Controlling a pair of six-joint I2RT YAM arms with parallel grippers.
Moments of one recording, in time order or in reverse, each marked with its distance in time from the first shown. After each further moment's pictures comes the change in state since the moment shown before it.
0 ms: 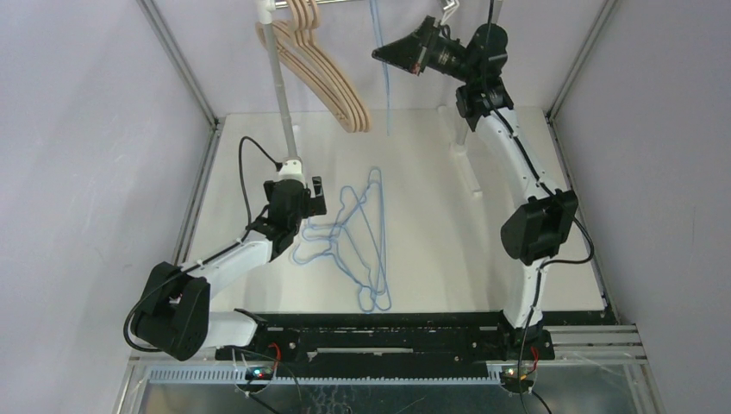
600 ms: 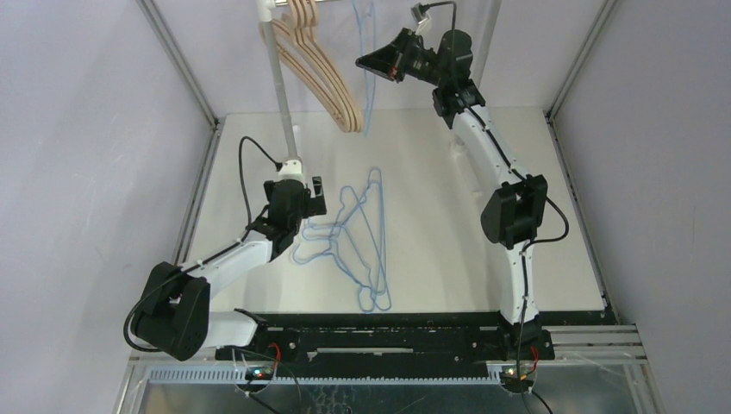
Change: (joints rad) left arm 0.000 0.000 0.000 0.000 0.000 0.000; right arm 0.043 0.243 0.209 -0.111 0.095 0.036
